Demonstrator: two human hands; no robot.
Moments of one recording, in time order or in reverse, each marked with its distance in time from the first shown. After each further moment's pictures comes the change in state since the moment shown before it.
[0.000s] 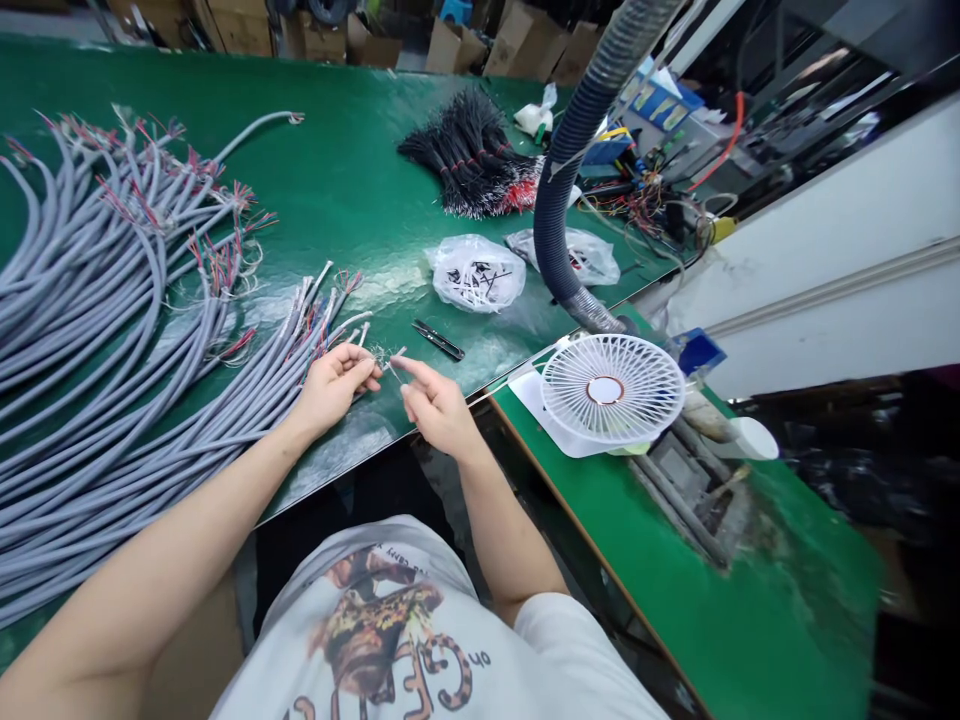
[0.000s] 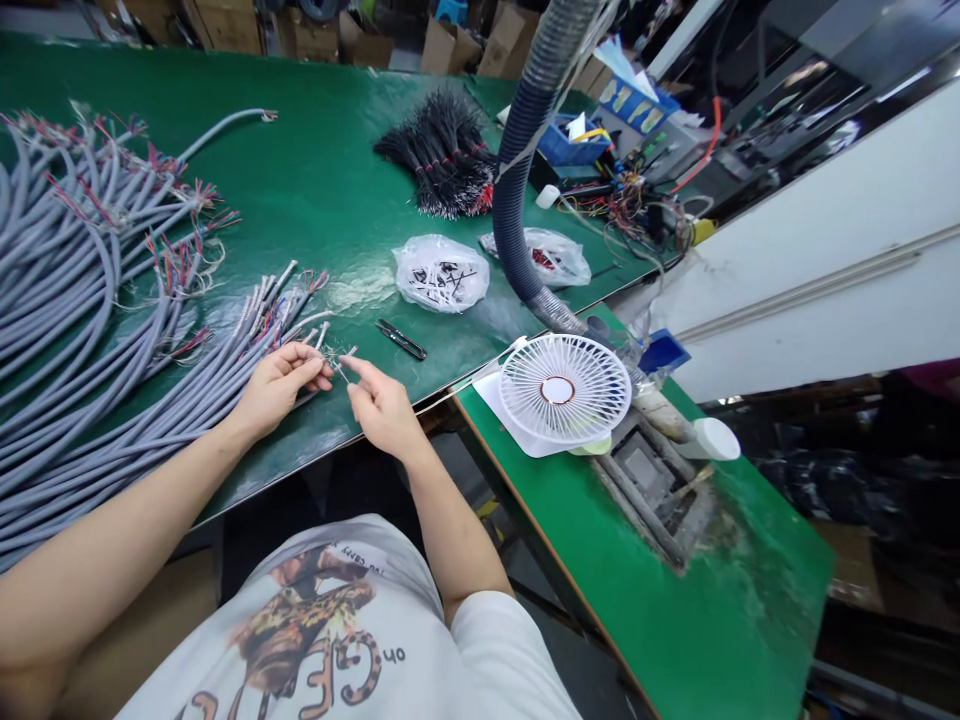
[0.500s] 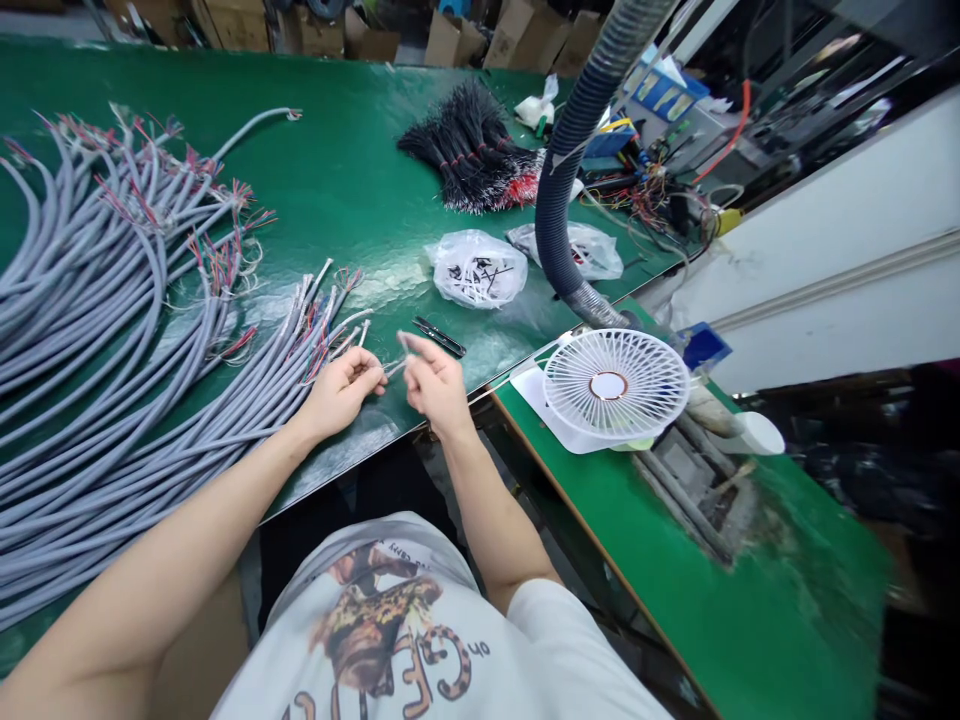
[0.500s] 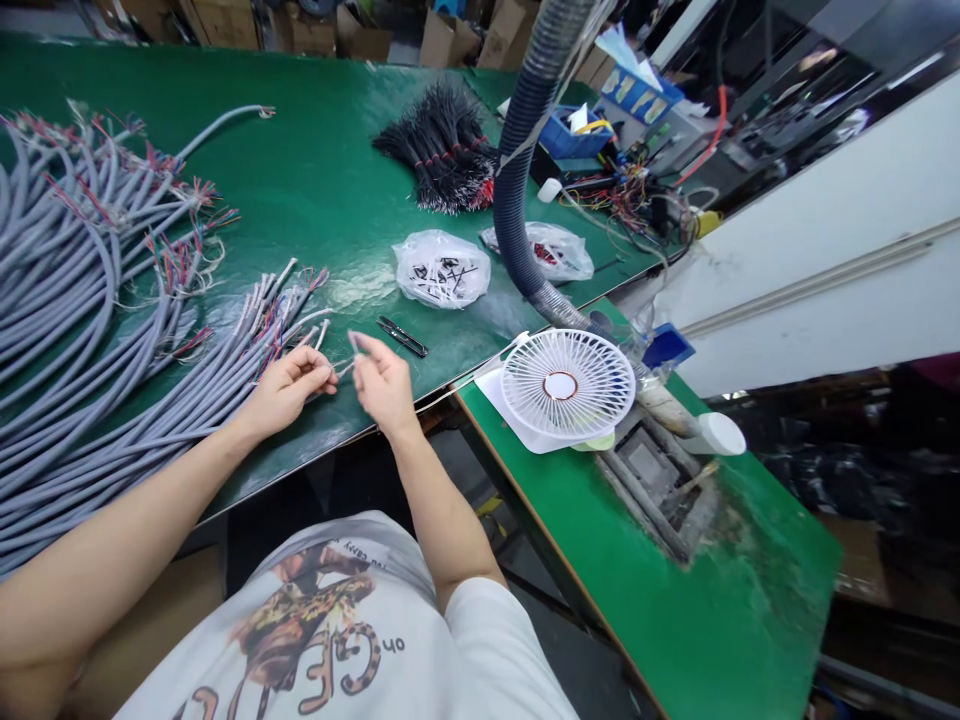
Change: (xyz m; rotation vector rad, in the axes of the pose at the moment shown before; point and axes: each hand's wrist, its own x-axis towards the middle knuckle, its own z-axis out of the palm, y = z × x) left_hand -0.004 -0.001 0.002 0.087 -0.095 0.034; right_hand 0.025 0.006 0.010 0.400 0.224 0.143
